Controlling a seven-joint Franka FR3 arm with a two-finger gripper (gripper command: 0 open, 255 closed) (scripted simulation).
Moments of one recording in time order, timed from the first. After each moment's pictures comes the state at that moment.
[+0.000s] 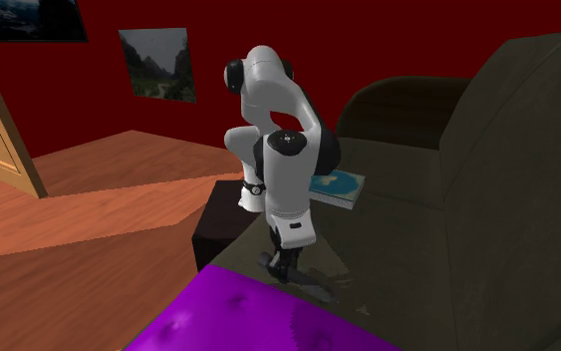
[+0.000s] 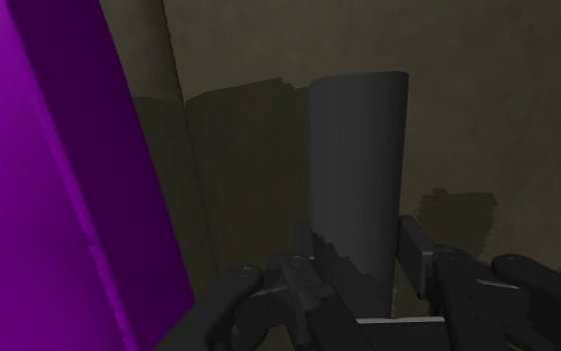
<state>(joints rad) 0.25 0.35 -0.08 -1.74 0.07 2.01 -0.86</state>
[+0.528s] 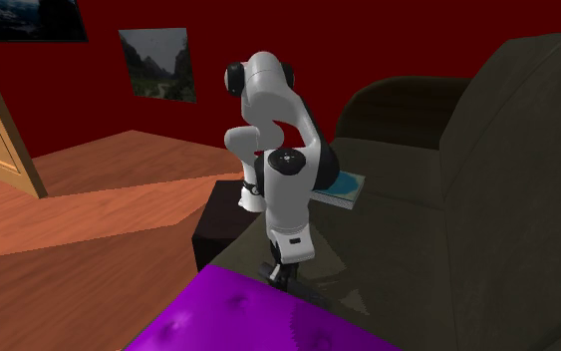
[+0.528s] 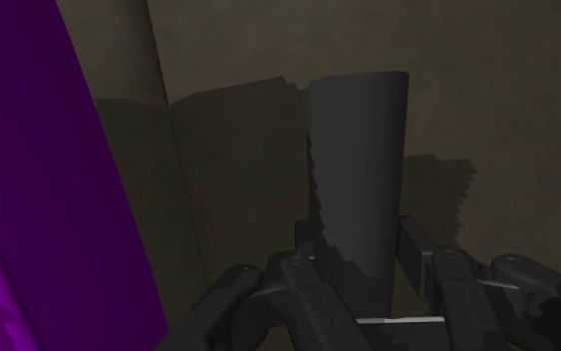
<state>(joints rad) 0.25 0.39 -0.08 -1.78 0.07 2.09 -0.87</state>
